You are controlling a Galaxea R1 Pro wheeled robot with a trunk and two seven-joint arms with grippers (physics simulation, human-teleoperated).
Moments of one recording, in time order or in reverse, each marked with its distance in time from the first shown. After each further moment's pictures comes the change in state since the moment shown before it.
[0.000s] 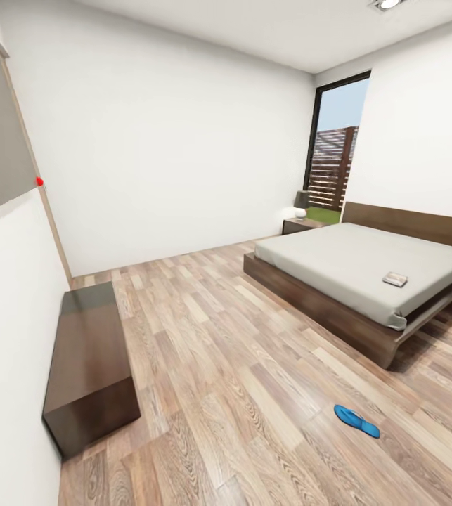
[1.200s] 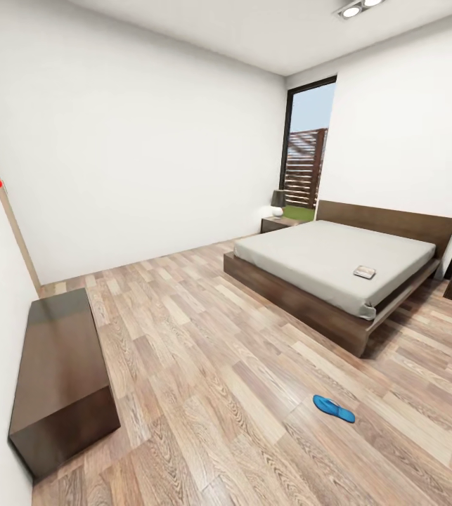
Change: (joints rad) left arm 0.000 0.000 0.000 0.000 0.000 0.000 0.000; right arm 0.000 0.005 0.006 0.000 0.002 0.000 0.001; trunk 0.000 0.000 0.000
